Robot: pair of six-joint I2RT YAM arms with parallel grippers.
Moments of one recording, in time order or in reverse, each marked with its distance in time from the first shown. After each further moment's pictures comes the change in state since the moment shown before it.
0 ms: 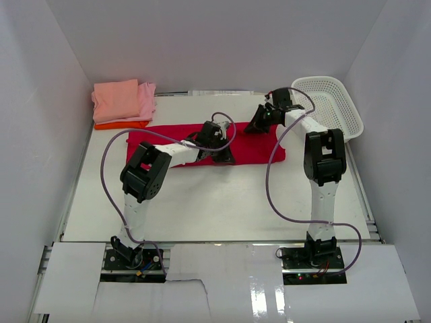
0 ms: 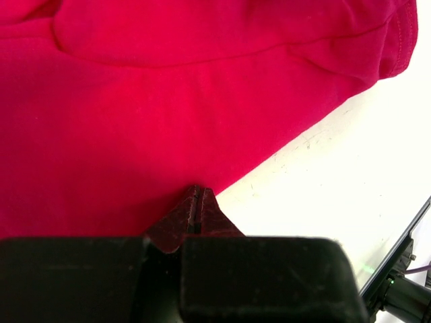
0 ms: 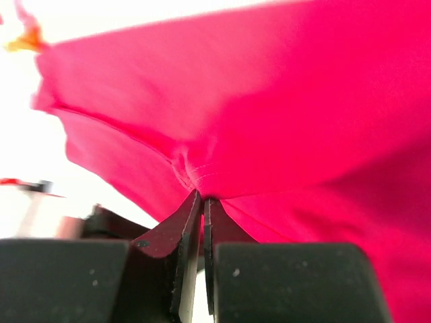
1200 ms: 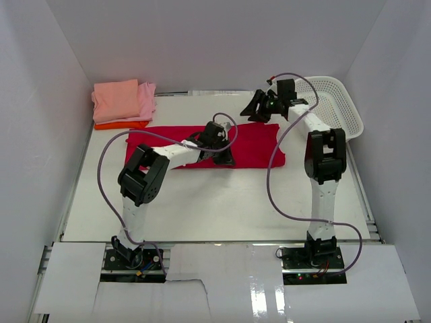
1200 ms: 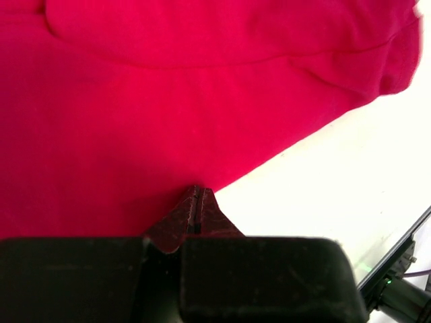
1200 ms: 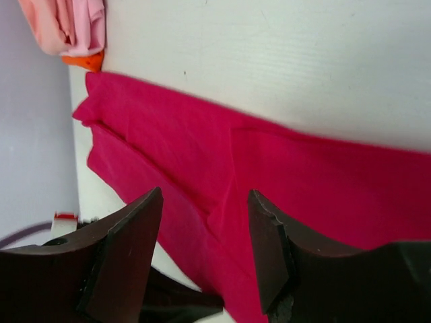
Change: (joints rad) left arm -0.032 -0.054 -0.027 -0.069 -0.063 -0.028; right arm -0.020 0.099 0.164 0.193 -0.116 -0.006
